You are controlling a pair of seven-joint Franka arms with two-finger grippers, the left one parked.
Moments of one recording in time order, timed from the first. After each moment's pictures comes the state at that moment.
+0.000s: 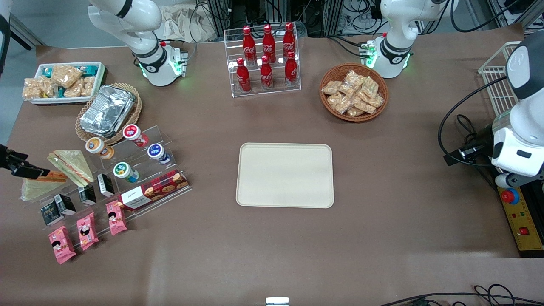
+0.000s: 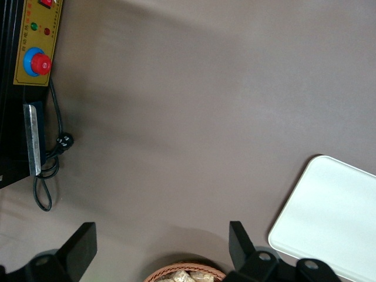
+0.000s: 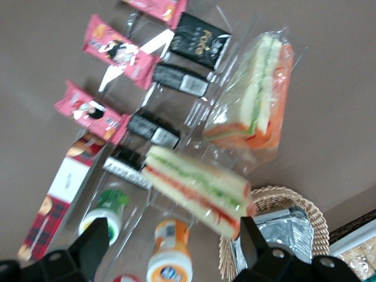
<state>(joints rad) -0.09 0.28 -0.29 -1.57 0.09 1.68 0.23</state>
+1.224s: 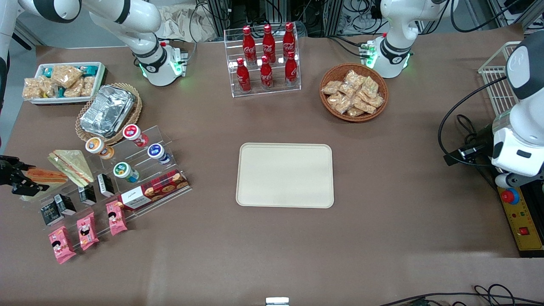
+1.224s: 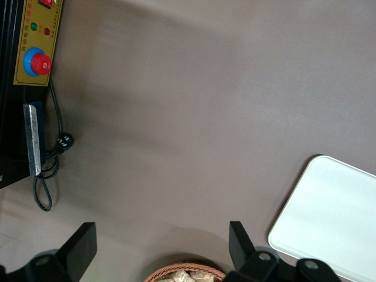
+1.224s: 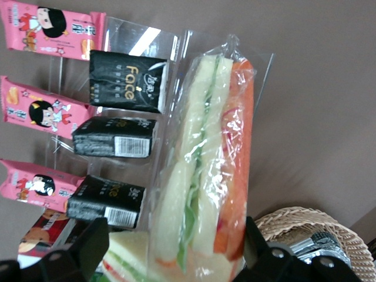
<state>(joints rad) -0.21 0.44 -0.29 -1.57 0.18 1.81 0.33</state>
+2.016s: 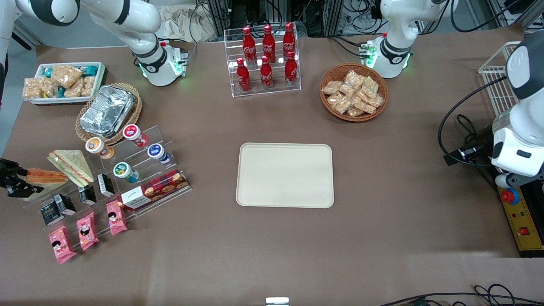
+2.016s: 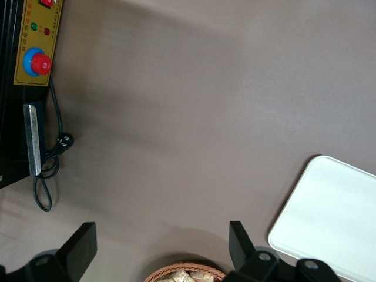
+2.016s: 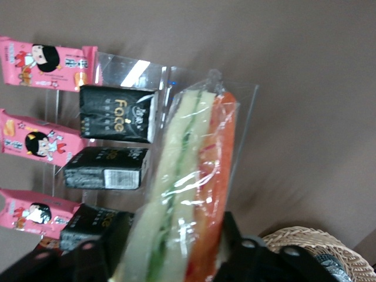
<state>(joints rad) -0.23 0.46 -0.29 -1.57 0.18 1.87 0.33</state>
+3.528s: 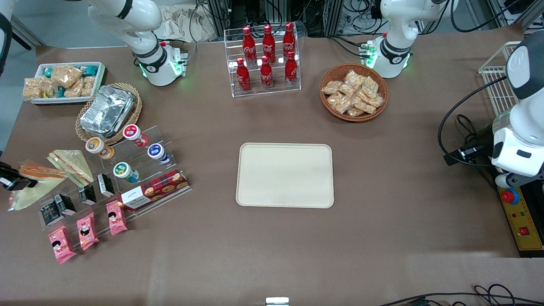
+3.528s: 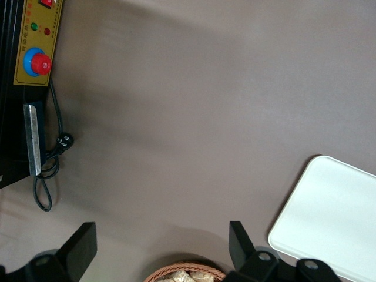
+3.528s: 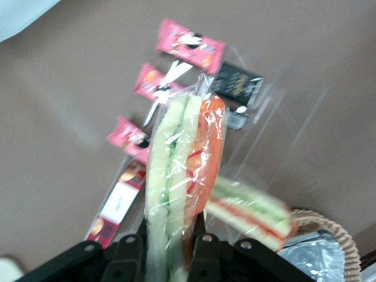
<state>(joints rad) -0.04 0.28 -0.23 -1.46 0.11 1.70 0.31</state>
